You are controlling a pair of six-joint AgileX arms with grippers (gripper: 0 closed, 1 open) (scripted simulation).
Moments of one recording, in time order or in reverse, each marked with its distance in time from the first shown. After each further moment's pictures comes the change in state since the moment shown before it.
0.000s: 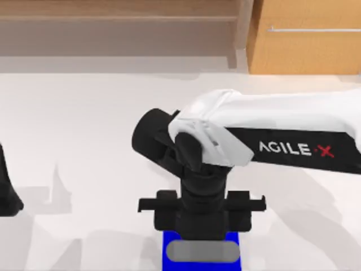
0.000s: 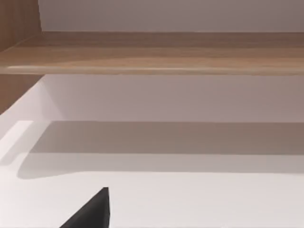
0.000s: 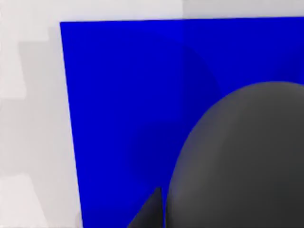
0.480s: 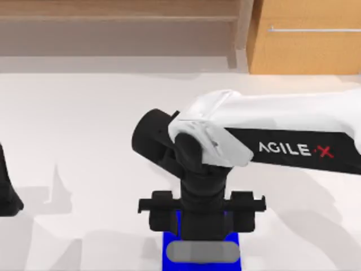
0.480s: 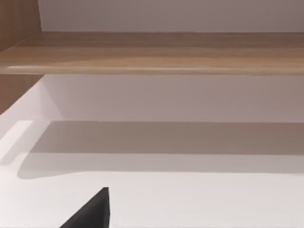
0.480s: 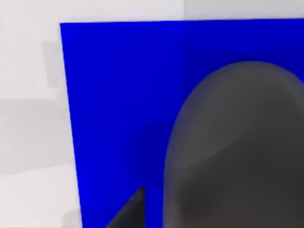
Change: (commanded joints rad) left arm 0.000 0.000 0.000 0.000 0.000 0.000; right arm 0.000 0.000 0.000 0.000 0.000 0.000
